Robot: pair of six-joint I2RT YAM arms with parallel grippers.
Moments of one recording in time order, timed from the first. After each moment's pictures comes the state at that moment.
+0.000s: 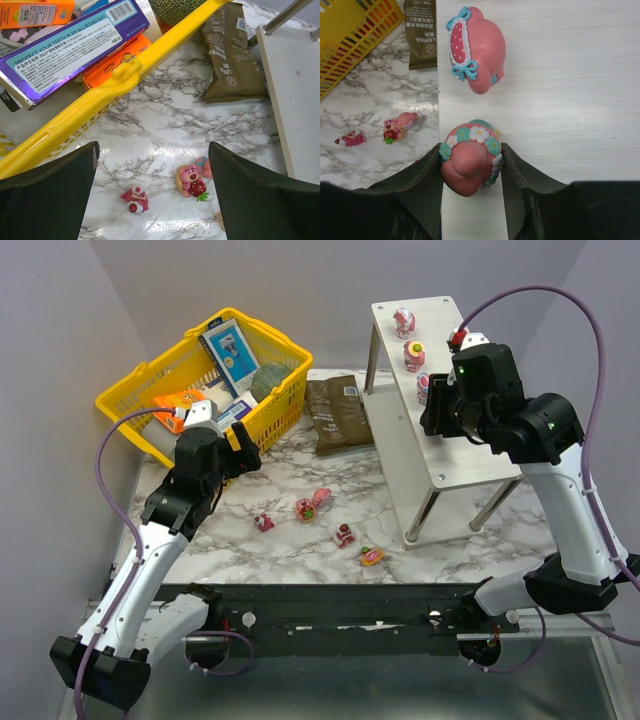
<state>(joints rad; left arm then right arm) -0.34 0.90 0.96 -0.47 -0.21 -0.45 0.60 1.43 2.05 -1.30 0.35 0.32</state>
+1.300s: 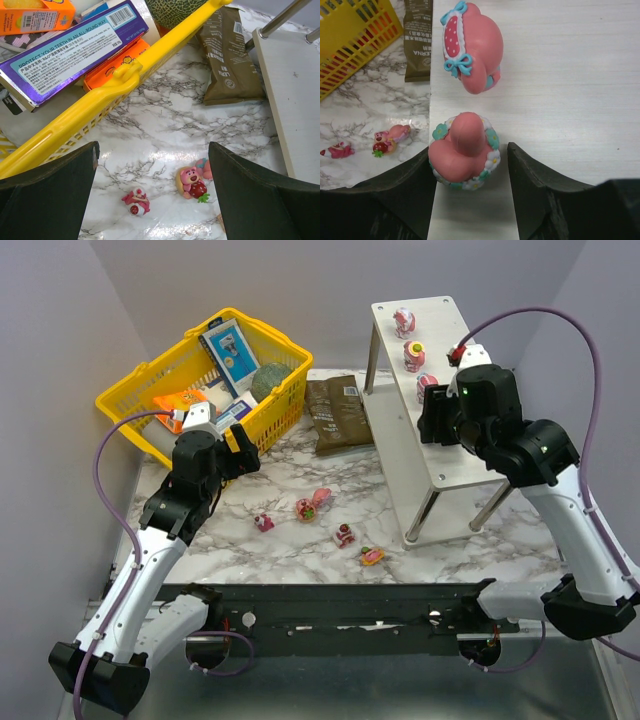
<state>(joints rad) -0.34 0.87 0.93 -0.45 -0.21 -0.43 0.60 1.27 1.76 -1.06 0.37 0.26</state>
